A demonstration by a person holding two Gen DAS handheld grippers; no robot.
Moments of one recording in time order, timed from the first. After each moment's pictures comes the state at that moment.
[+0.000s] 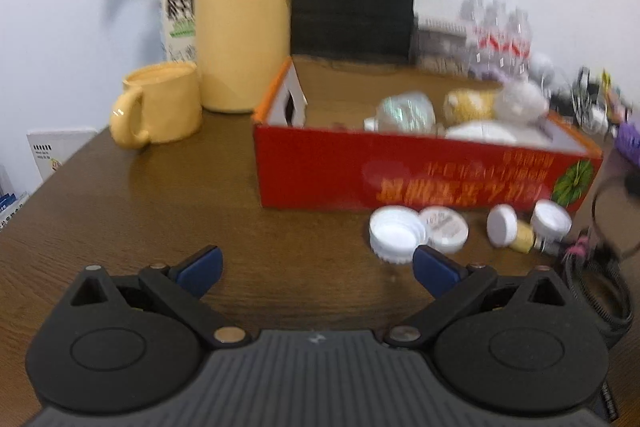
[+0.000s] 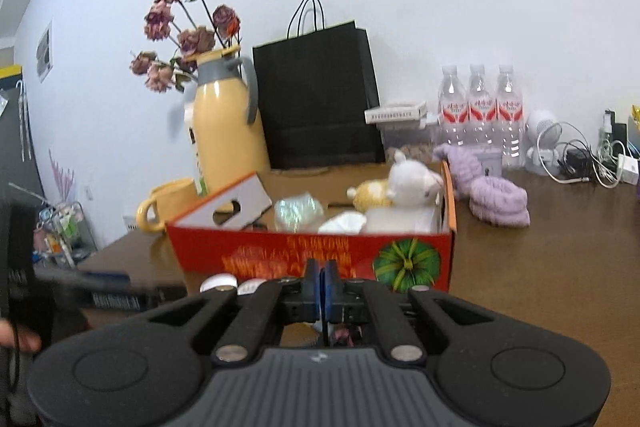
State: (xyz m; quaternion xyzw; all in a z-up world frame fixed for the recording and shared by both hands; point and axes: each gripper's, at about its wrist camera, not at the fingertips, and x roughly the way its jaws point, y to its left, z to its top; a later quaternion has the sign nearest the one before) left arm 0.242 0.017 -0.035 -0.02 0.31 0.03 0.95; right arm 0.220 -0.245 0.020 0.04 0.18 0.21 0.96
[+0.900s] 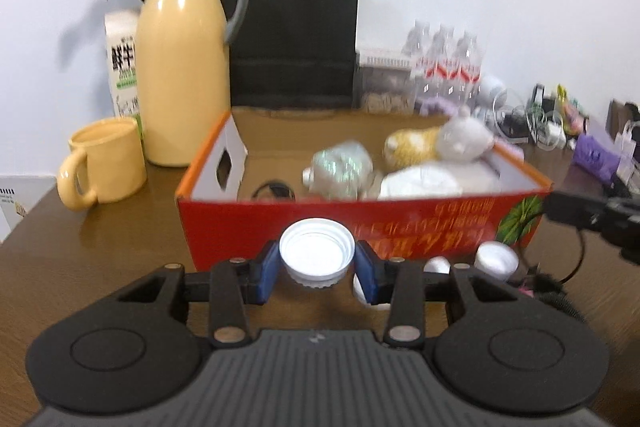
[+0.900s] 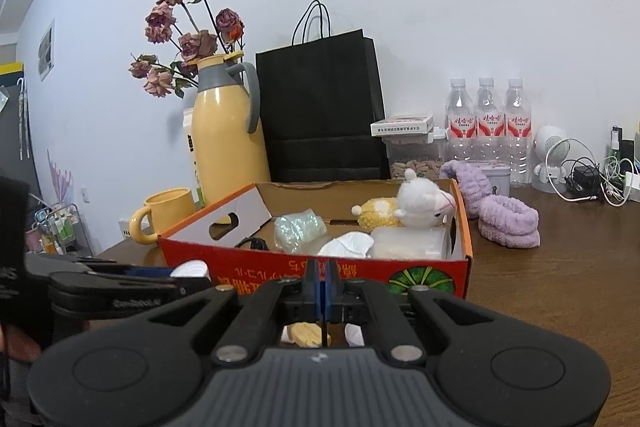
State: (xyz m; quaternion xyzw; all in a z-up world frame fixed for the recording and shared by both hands) left arm 0.249 -0.011 -0.004 -0.02 0.24 -0.03 0.97; right arm 0.231 -0.231 0.020 0.03 0.16 0.21 0.96
